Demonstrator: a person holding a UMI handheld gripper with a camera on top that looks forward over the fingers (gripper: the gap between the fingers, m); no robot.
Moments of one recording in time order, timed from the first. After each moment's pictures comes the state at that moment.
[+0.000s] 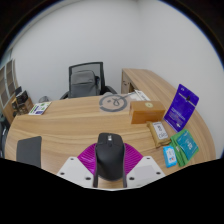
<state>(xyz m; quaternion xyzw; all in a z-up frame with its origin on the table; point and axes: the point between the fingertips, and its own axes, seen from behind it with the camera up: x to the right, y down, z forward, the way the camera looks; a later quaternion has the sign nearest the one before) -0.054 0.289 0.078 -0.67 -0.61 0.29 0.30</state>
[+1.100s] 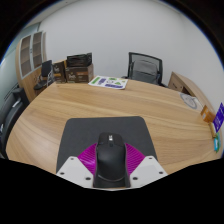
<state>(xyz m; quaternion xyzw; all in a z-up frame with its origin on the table) -0.008 -0.128 -0.002 -0.57 -0.72 0.30 0.26</state>
